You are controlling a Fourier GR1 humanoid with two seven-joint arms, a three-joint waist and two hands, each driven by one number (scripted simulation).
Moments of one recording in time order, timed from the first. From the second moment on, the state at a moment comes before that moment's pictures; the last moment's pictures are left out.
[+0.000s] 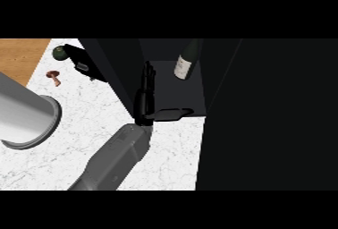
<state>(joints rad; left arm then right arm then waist) -0.69 0.00 -0.49 -0.67 0.77 0.48 -0.78 -0.07 -0.02 0.14 -2.46 -0.07 0.10 0.61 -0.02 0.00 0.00</state>
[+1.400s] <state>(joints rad) -0.04 0.22 -0.81 -1.76 0.48 0.80 -0.54 -0.05 -0.05 0.10 -2.48 -0.09 0.15 0.64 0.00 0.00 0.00</state>
